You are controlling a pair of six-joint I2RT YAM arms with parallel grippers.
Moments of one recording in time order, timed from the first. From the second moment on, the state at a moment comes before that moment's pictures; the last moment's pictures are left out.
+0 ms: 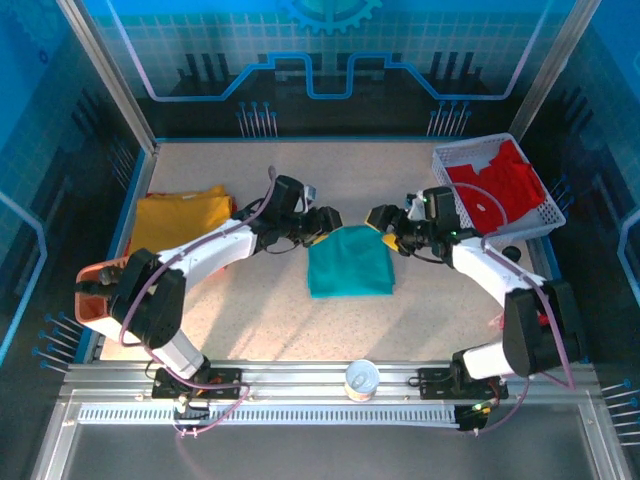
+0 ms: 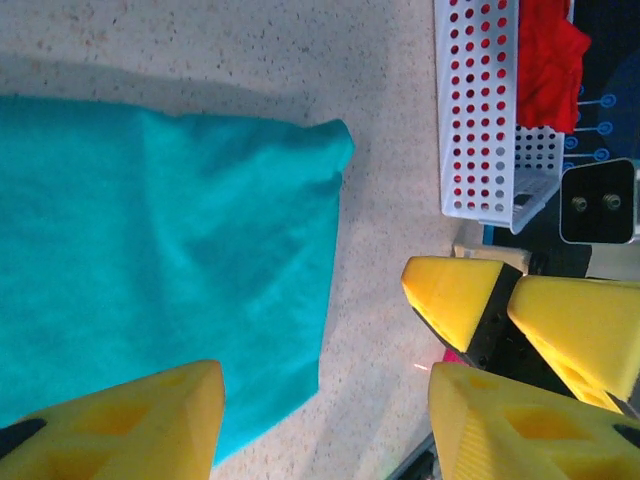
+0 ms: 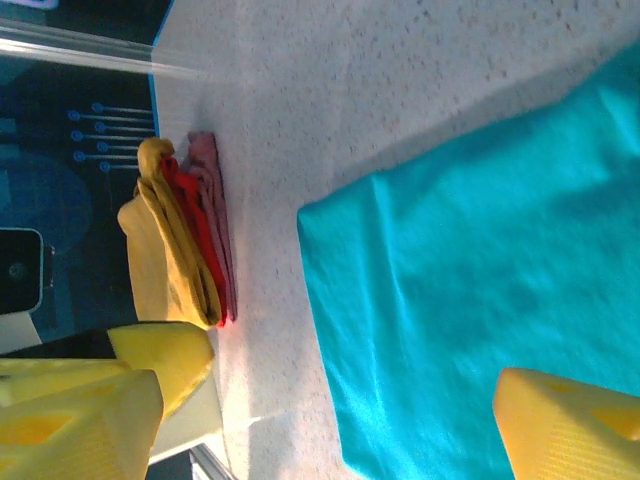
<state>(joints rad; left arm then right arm) -0.52 1.67 1.14 -0.21 0.44 -0.97 0.23 1.45 0.84 -0.11 -0.60 0.89</state>
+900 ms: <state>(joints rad) -0.42 1.67 1.18 -0.40 0.42 -0.75 0.23 1.59 0.96 -0.13 -0.62 0.81</state>
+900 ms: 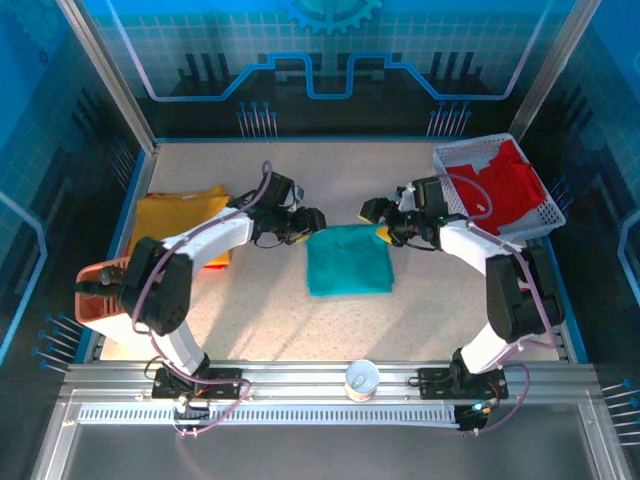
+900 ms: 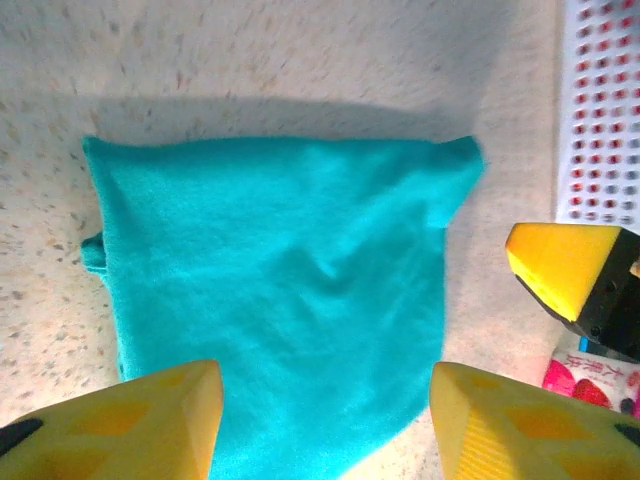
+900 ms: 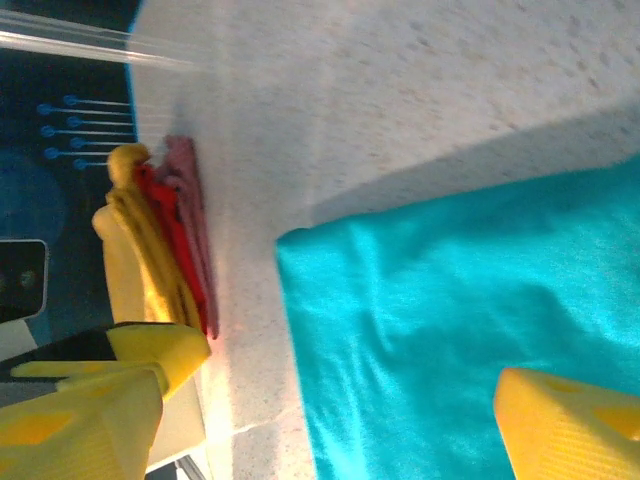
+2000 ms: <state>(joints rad) -0.46 1.83 1.10 -0.50 0.40 -0.64 0.23 1.36 0.78 -0.35 -0.59 0.63</state>
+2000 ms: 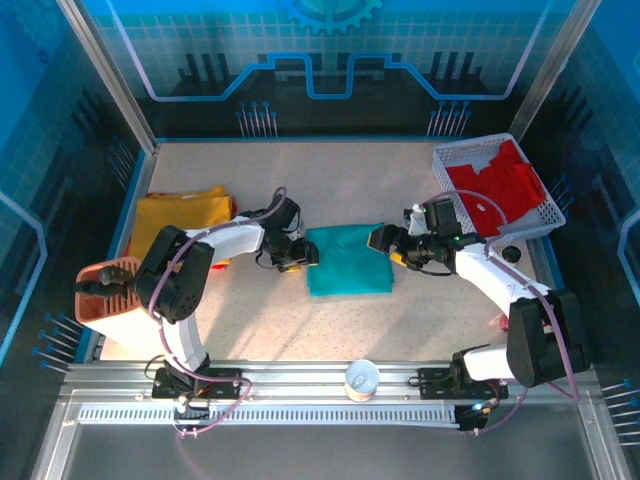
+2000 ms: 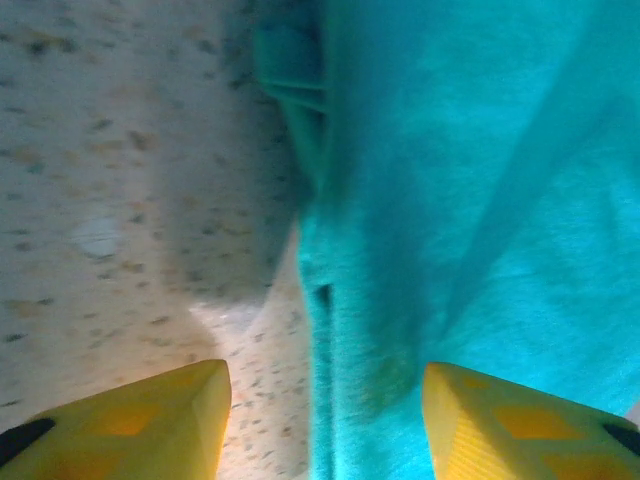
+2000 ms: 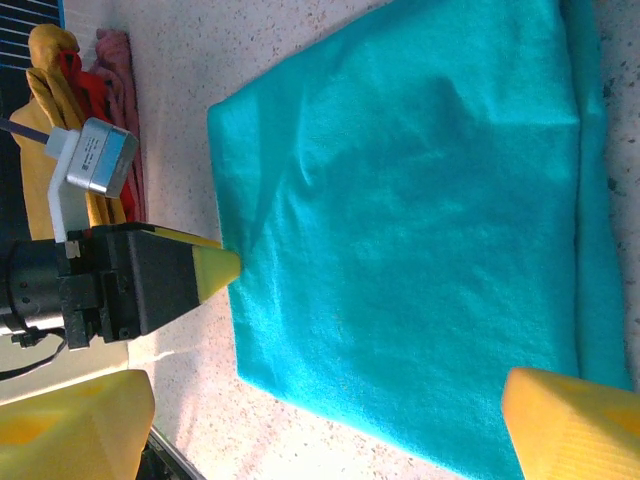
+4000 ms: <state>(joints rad) -0.50 1.97 1.22 -0.48 0.45 -0.70 0.22 1.35 0.70 -0.36 -0.59 0.60</state>
